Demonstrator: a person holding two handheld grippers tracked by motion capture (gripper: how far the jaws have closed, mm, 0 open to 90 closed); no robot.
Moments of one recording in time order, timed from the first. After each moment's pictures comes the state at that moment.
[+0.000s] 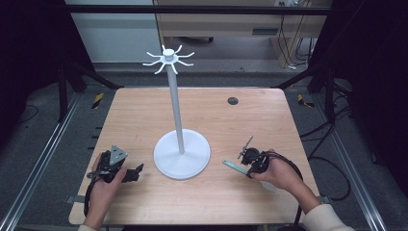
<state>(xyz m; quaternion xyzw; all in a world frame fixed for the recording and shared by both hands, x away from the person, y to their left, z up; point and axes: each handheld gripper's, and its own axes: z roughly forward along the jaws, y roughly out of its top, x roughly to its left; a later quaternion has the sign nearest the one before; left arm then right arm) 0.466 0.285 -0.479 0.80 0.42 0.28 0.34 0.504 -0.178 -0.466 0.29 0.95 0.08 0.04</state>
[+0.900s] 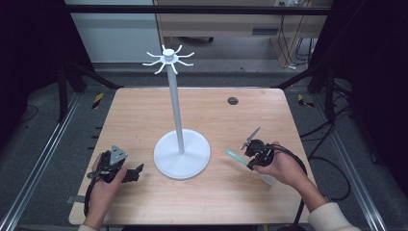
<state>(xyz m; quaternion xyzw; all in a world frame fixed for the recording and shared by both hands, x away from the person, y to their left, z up) 0.466 0.285 -0.479 0.80 0.42 0.28 0.34 0.510 -0.186 -0.426 0.30 0.94 0.14 0.06</state>
